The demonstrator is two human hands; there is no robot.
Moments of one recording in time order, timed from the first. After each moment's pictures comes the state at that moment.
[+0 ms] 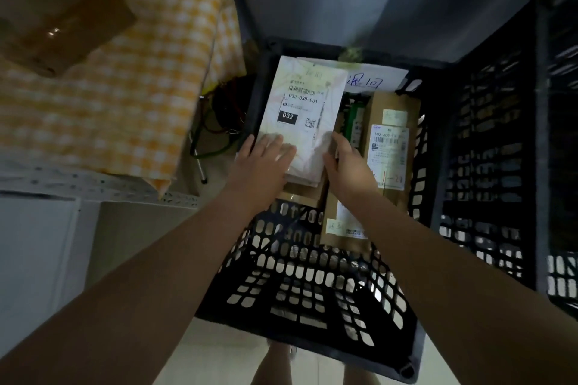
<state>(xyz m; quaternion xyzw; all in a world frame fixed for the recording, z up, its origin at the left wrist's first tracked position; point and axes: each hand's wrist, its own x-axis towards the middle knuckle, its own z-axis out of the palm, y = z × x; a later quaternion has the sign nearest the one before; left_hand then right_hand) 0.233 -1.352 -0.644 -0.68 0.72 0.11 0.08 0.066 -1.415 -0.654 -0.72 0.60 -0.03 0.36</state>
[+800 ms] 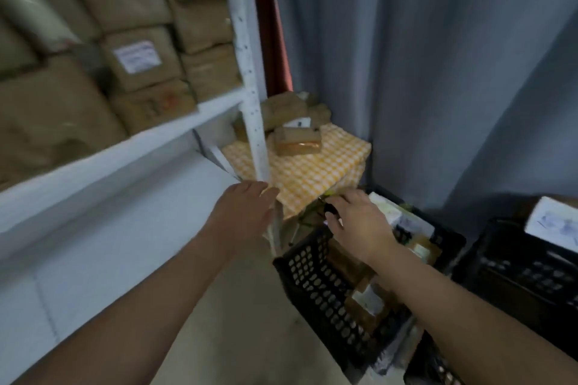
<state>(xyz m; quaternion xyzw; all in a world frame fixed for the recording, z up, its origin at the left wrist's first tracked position) 0.118 -1.049 -0.249 -0.85 0.51 -0.13 -0.05 -0.009 -1.238 -0.282 -0.97 0.13 -0.11 0.15</state>
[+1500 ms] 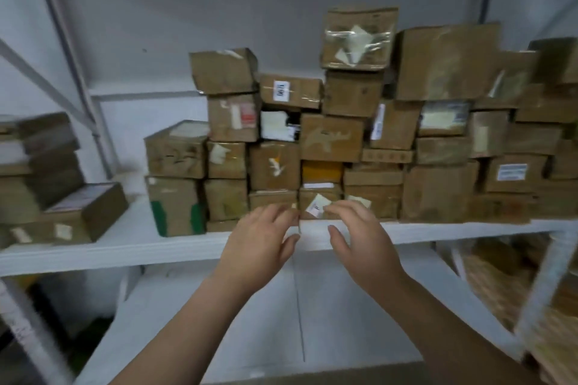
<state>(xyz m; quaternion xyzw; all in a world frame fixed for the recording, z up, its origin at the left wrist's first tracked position) 0.040 -0.568 -0.107 -0.94 0.13 -0.32 -0.02 0.080 -0.756 -0.122 -0.86 -0.28 -0.27 0.33</state>
